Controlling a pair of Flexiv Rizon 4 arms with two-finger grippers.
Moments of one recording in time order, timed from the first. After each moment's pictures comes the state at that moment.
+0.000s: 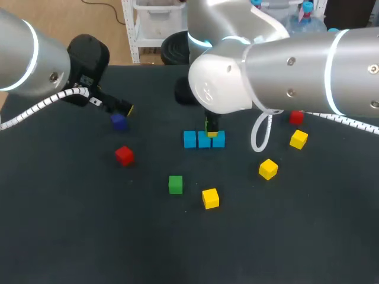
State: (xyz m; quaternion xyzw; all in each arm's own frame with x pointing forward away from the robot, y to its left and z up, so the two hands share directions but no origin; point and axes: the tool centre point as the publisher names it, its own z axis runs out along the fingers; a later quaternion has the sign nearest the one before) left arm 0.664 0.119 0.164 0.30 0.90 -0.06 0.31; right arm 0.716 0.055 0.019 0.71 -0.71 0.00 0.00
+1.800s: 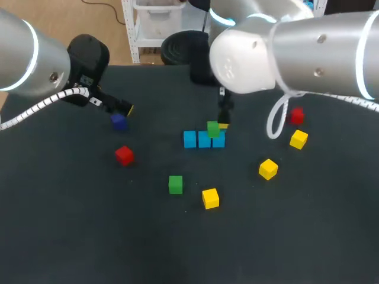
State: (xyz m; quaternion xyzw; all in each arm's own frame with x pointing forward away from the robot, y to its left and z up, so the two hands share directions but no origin) left arm 0.664 0.119 0.164 0.30 0.90 -0.06 0.31; right arm 0.737 0.024 0.056 0.67 -0.74 -0.02 -0.03
